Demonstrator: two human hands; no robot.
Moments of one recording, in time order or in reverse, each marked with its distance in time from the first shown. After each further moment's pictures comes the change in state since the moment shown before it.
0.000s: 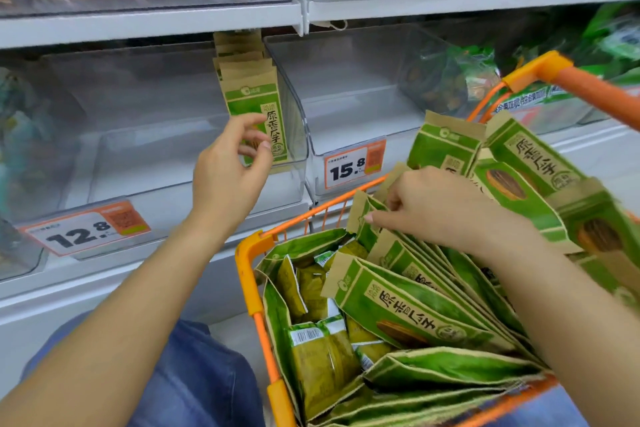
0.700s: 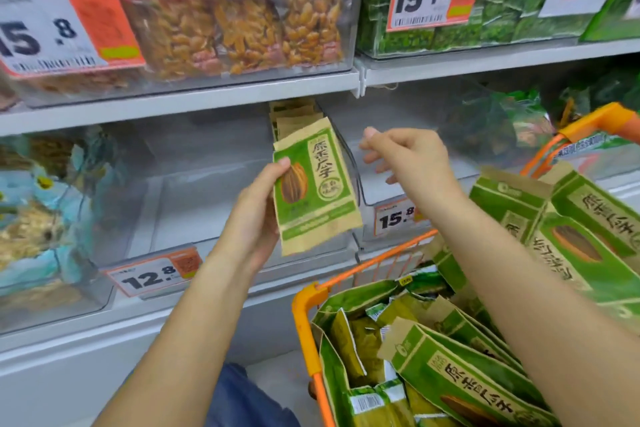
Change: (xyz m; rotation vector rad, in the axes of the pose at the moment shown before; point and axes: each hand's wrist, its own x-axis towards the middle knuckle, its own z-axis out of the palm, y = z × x) left_hand 0.024 0.006 -0.033 -0.906 -0.170 -0.711; right_hand 0.097 -0.045 -0.021 1.093 0.484 0.028
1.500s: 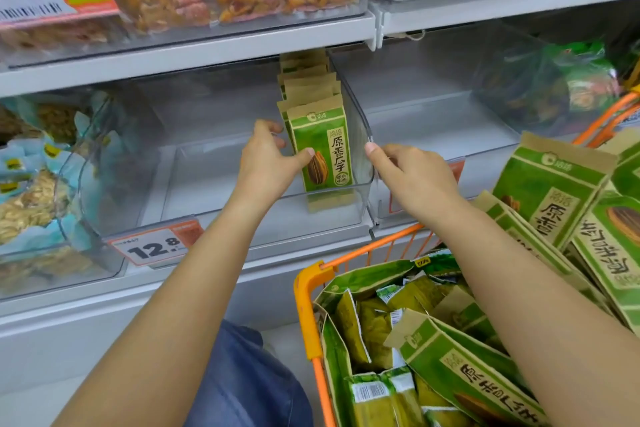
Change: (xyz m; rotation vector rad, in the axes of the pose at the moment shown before) left_hand 0.061 -0.012 -0.017 1.044 0.354 0.327; right_hand -0.001 0.061 0.023 -0.576 -0.234 -0.097
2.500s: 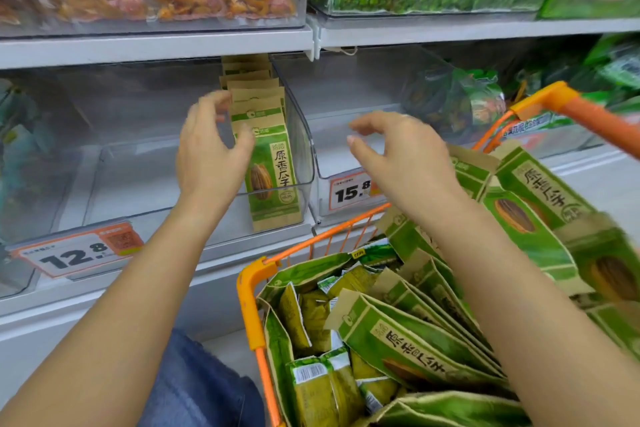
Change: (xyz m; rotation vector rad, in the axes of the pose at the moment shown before) left_hand -0.017 0.017 -0.001 -0.136 0.237 0.330; right_hand -0.039 -0.020 -0.073 -0.153 0.213 0.016
